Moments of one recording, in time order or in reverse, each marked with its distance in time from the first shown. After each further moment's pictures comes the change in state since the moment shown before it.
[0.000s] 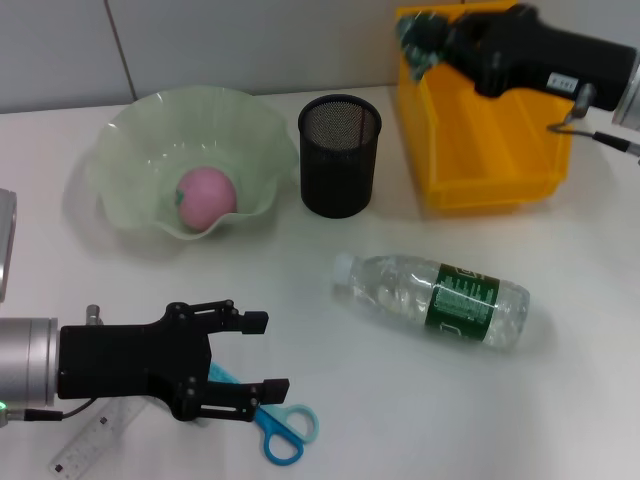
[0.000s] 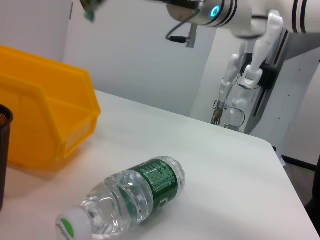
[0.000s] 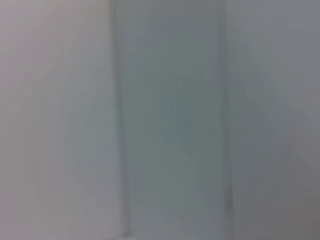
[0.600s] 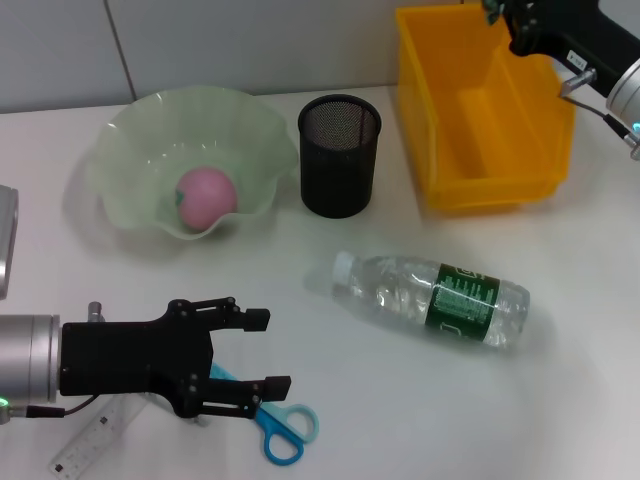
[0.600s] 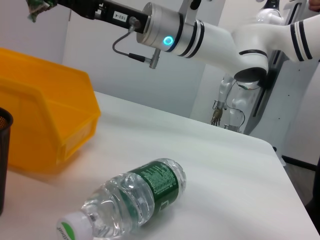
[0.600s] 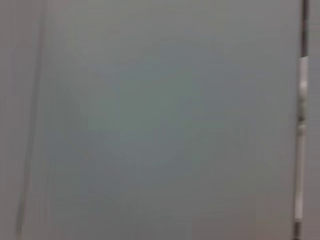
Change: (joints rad) left arm -0.006 0.000 0.000 -0.003 -0.002 -0.004 0.002; right arm 0.034 0.005 -0.001 0.336 0.457 0.411 -0.614
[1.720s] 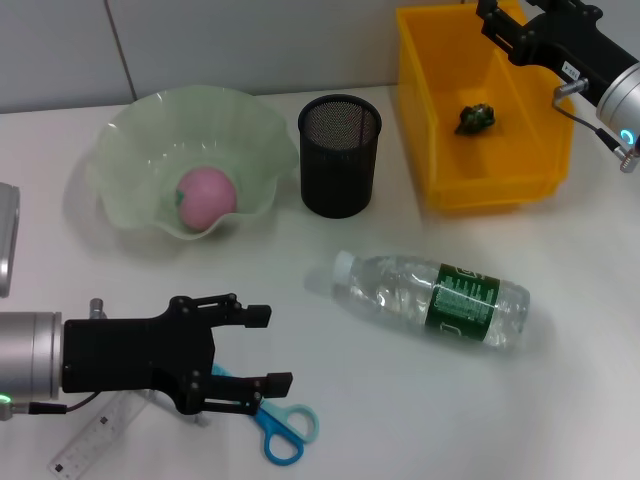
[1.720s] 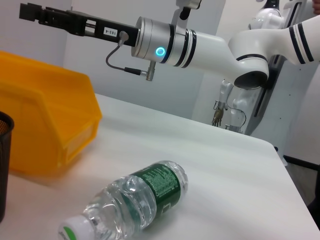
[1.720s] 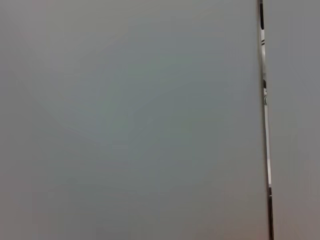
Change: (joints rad) left arm -0.005 -0.001 0.000 -0.005 -0.004 -0.005 0.011; right arm 0.021 0.000 -0.004 0.060 0.033 0.082 0.015
